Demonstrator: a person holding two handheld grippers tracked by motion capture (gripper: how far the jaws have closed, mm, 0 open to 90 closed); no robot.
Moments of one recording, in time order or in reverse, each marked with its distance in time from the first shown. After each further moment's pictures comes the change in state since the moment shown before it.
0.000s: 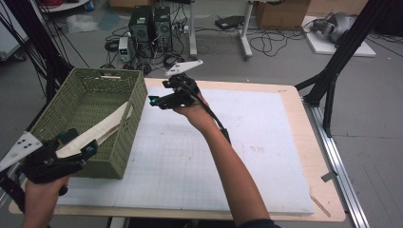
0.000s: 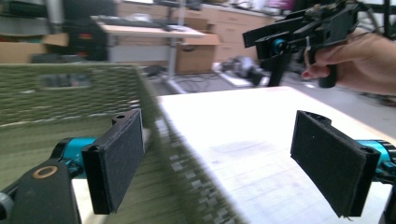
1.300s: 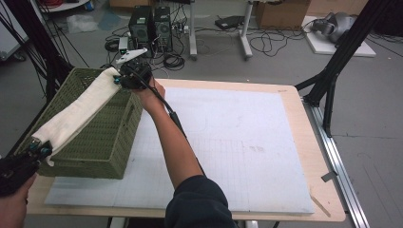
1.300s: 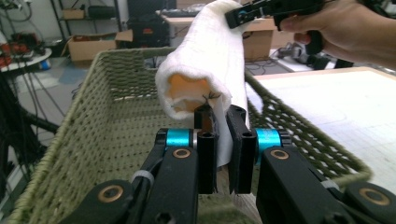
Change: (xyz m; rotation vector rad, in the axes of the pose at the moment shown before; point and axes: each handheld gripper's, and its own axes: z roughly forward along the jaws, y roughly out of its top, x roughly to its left) left arm 0.059 -0.010 -0.068 0.053 0.288 0.071; right arm 0.003 0.057 0.152 -0.013 -0.037 -0.112
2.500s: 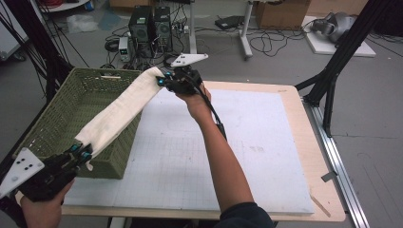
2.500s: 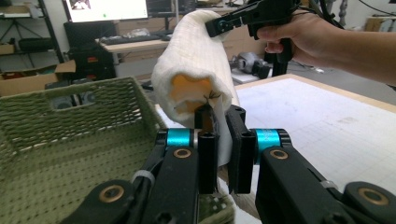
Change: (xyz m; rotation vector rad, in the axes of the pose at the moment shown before) left arm -0.081 0.010 0.009 -0.091 -0.222 0.089; right arm -0.033 -0.046 -0.130 -0.093 -0.003 0.050
